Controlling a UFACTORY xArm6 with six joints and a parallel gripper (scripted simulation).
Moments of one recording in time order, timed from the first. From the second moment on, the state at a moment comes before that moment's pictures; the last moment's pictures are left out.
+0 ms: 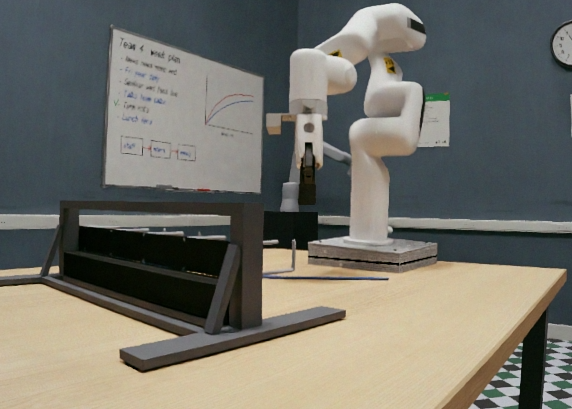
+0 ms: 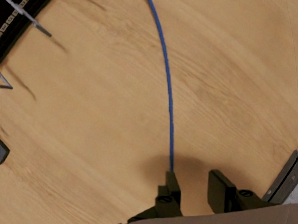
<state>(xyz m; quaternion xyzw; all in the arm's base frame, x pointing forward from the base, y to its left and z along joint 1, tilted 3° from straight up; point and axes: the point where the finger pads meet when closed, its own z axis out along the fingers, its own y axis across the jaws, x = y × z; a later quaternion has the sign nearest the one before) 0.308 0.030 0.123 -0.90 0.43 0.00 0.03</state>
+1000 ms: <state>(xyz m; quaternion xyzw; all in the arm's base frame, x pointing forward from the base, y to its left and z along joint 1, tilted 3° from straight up) 0.308 0.032 0.060 -0.90 0.43 0.00 0.02</state>
